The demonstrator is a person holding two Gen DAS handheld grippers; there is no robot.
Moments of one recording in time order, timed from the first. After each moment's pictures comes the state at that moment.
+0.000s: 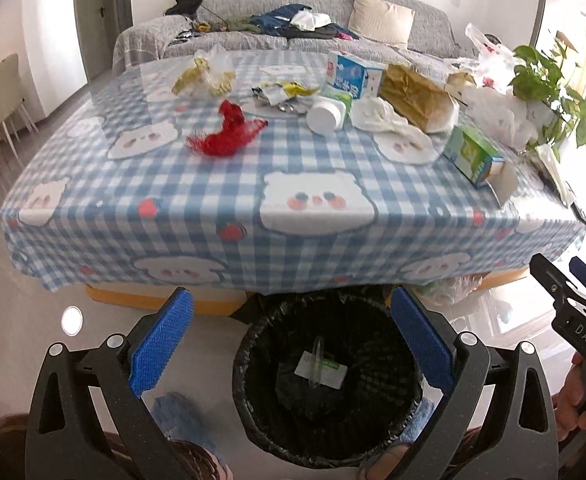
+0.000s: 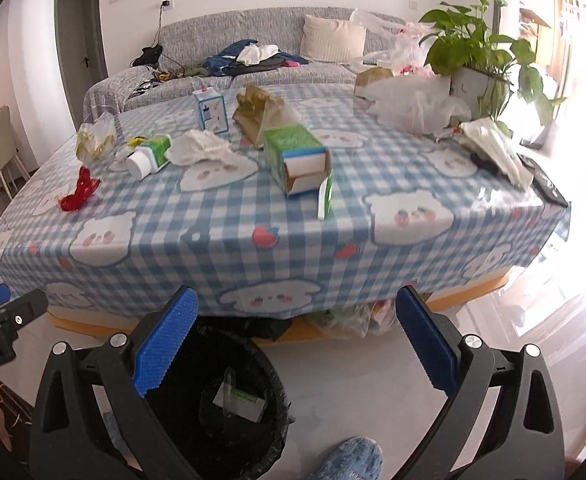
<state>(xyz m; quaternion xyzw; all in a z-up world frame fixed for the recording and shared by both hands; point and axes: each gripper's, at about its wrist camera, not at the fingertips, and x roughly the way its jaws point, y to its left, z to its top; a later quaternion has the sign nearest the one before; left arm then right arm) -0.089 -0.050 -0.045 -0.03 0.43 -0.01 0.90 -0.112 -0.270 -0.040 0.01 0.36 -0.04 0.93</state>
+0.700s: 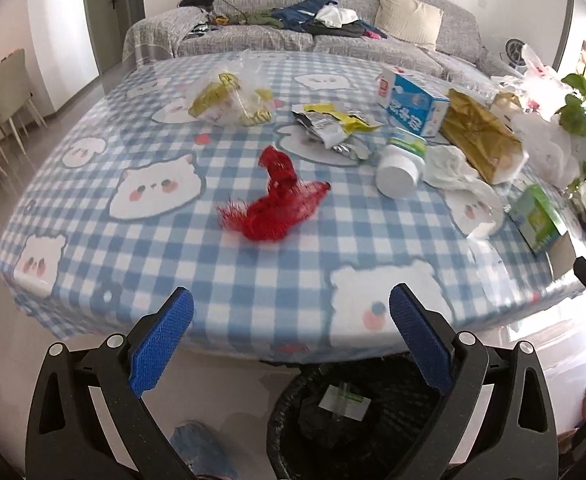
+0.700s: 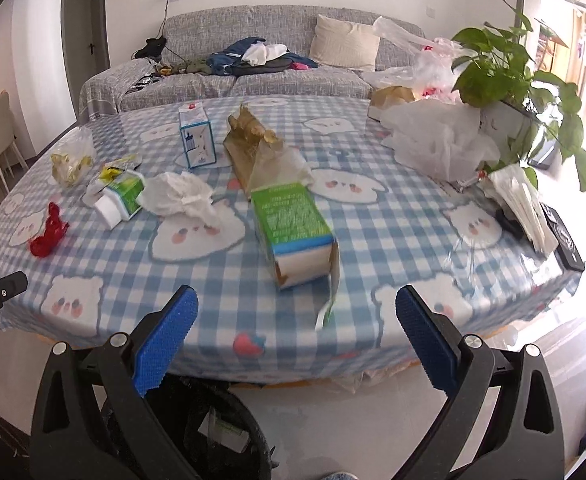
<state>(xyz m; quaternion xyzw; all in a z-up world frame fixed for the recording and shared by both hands) 0.016 -0.004 -0.042 -0.04 0.45 0.02 0.89 -0.013 -0.276 -0.021 -0.02 0.37 -0.03 0.93</state>
